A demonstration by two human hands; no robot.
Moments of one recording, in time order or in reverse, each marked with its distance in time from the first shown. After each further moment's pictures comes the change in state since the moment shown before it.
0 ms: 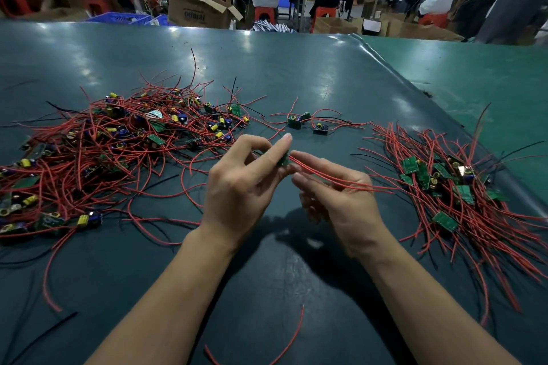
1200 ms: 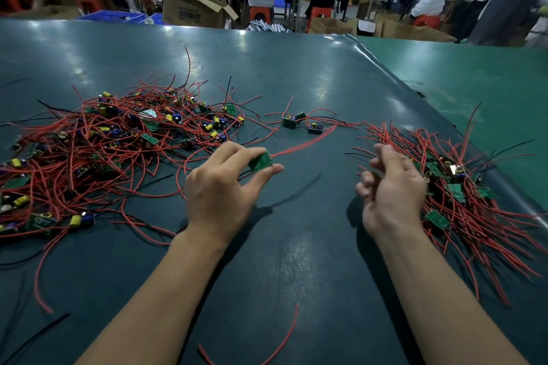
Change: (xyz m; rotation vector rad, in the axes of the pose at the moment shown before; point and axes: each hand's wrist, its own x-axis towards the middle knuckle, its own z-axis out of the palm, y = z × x) left_hand -0.007 -0.005 -0.002 0.082 -0.008 -0.235; right_hand 0.020 -0.015 -0.047 0.192 0.743 0.041
